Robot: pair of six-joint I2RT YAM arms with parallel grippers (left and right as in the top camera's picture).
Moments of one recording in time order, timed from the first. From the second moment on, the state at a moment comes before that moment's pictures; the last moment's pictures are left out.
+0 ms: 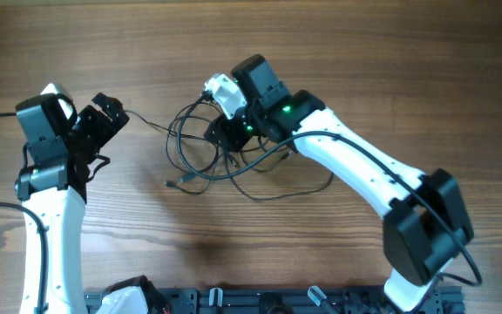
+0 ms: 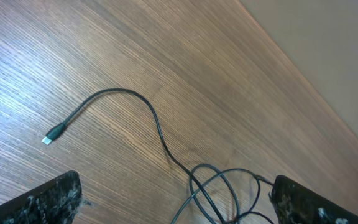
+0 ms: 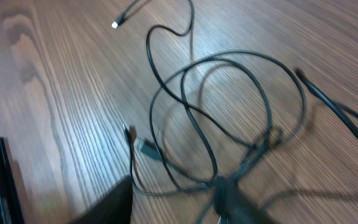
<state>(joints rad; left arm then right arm) 0.29 1.23 0.92 -0.47 0.18 -0.51 0.68 1.88 1.48 -0.51 -0.45 -0.03</state>
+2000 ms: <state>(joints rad) 0.30 1.23 0.92 -0.47 0.15 -0.52 0.75 2.15 1.48 -0.42 -0.26 -0.25</state>
